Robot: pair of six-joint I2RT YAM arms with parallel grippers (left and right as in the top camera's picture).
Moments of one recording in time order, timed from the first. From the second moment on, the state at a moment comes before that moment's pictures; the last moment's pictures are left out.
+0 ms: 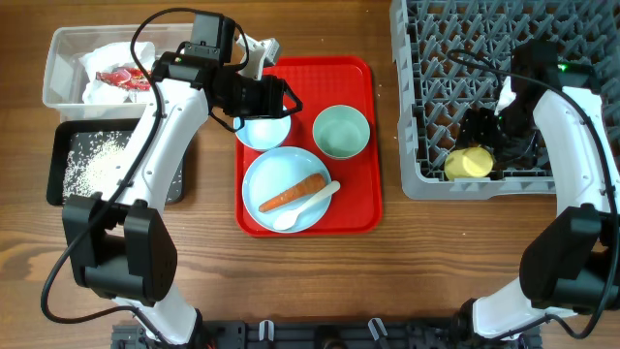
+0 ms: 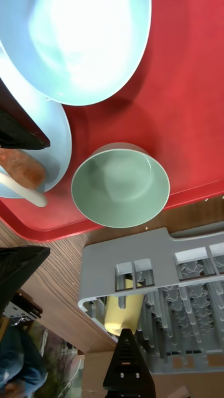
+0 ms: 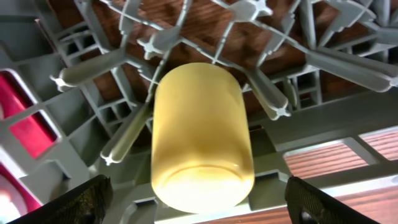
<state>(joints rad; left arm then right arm) -0.21 1.84 1.57 -0.89 0.66 -0.12 -0.14 1.76 1.48 -1.27 -0.04 0.18</state>
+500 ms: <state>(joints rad) -0.24 1.84 1.57 -1.14 0.64 0.07 -0.09 1.67 1.63 -1.29 -0.17 0.10</state>
